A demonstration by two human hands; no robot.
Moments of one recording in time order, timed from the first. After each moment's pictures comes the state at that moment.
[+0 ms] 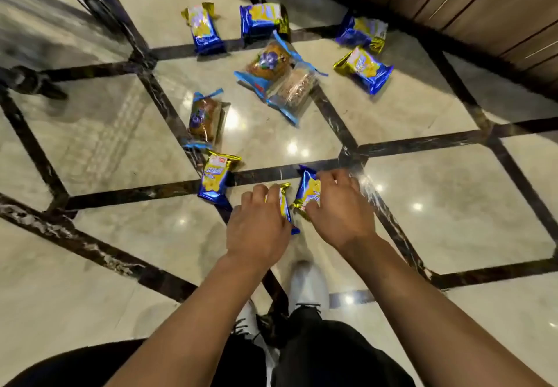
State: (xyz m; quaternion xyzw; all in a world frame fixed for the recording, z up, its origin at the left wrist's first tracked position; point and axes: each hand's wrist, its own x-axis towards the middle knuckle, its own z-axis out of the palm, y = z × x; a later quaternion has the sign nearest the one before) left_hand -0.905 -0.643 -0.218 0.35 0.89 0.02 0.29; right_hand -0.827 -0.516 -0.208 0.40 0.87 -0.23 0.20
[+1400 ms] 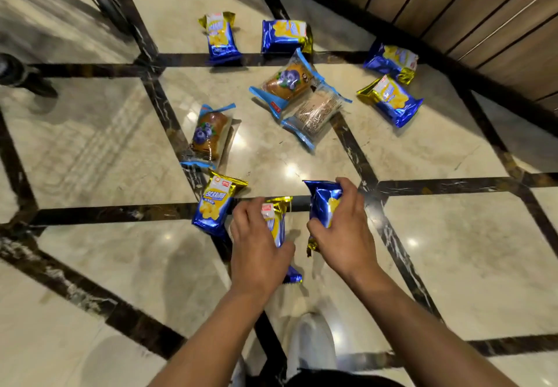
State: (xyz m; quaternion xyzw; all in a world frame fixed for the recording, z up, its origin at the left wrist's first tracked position) left_hand -0.922 -0.646 -0.319 0.14 0.90 0.31 0.26; right_hand -0.856 -0.512 -0.299 0.45 0.82 -0.35 0.05
